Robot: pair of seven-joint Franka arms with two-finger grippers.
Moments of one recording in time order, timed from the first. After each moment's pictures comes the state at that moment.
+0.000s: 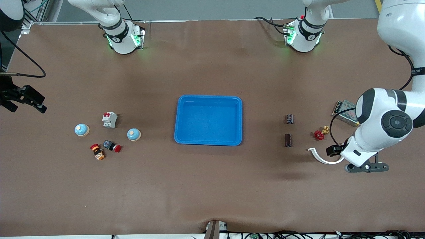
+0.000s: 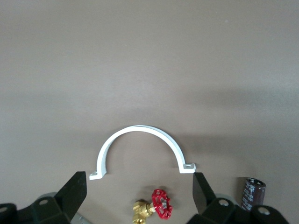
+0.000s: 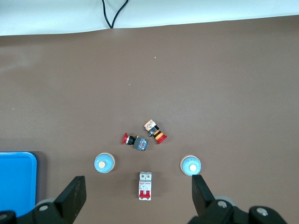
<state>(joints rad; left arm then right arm) 0.15 0.51 -0.27 -1.55 0.33 2.07 -0.25 -0.01 -0.03 -0.04 -1.70 0.01 1.90 0.01</state>
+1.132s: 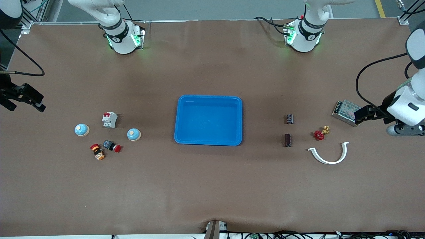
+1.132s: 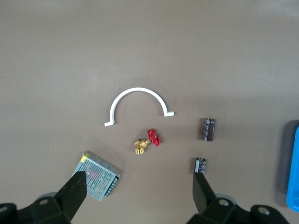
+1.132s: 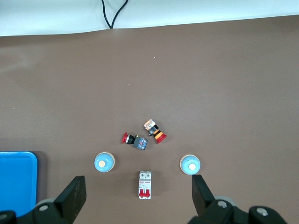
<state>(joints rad) -0.02 0.17 -0.03 -1.53 0.04 1.74 -0.04 -0.01 -0.04 -0.05 -1.69 0.01 1.88 0.01</state>
